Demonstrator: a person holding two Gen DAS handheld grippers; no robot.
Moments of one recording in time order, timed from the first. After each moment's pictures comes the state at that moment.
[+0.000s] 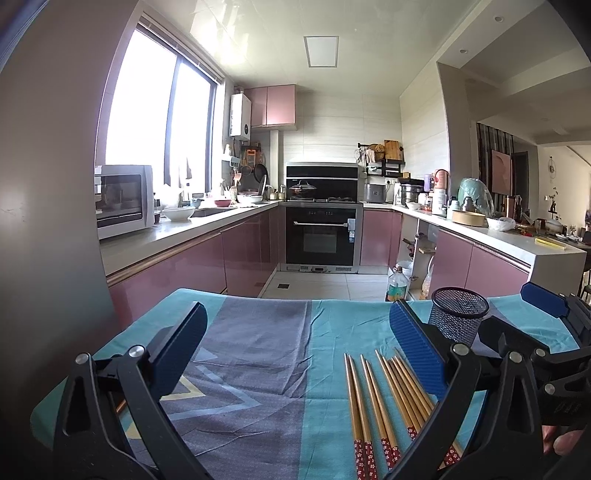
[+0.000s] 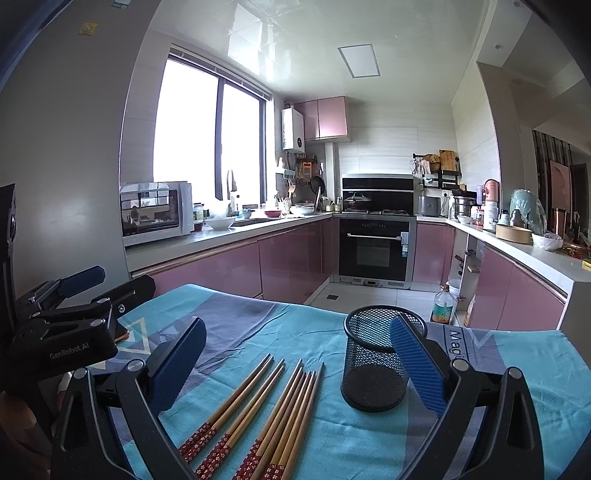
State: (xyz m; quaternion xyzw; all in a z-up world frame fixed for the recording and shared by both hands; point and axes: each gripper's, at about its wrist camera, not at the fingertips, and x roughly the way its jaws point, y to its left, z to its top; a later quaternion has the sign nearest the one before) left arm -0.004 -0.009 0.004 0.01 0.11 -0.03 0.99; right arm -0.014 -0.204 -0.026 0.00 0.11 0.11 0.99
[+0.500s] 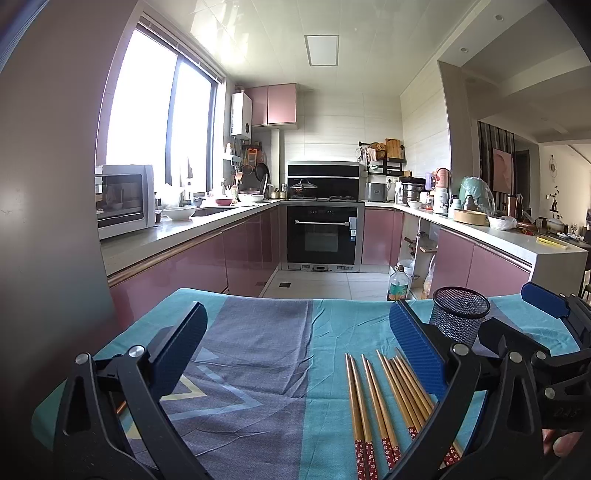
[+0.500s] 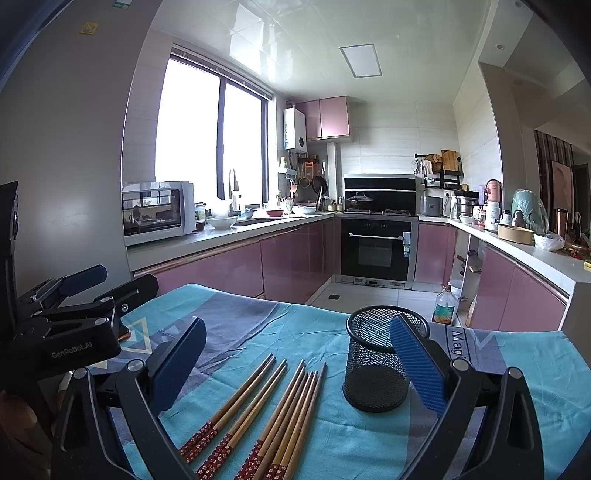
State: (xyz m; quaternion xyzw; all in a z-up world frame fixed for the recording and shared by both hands) left arm -0.002 -0.009 0.002 0.01 0.11 -0.03 0.99; right arm -0.012 -0.205 -0.024 0.00 0.11 0.11 0.99
